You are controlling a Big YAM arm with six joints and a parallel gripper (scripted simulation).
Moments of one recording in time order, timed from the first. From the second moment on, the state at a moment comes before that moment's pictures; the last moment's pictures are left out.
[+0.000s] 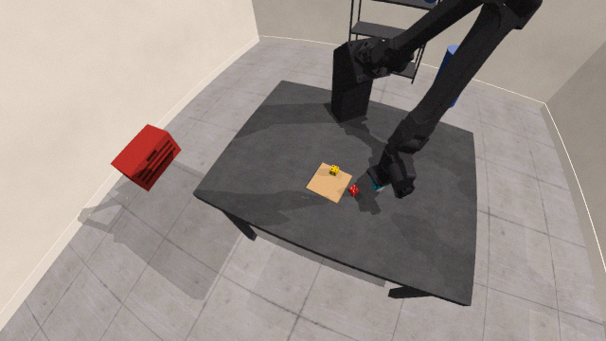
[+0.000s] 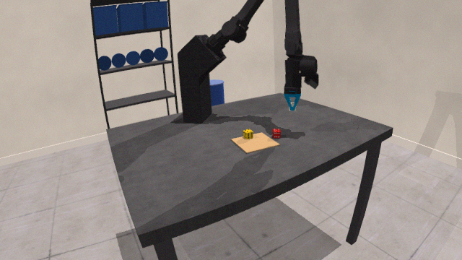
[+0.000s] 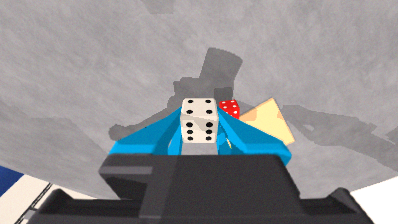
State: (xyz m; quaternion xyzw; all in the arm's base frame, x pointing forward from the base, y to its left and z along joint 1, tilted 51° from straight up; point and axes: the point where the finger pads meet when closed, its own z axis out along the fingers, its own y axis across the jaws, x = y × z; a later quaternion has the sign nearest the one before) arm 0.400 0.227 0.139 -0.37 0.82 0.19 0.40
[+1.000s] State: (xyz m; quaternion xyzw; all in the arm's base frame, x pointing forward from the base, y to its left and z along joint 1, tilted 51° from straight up) arm 0.447 0.135 0.081 -0.52 0.74 0.11 0.41
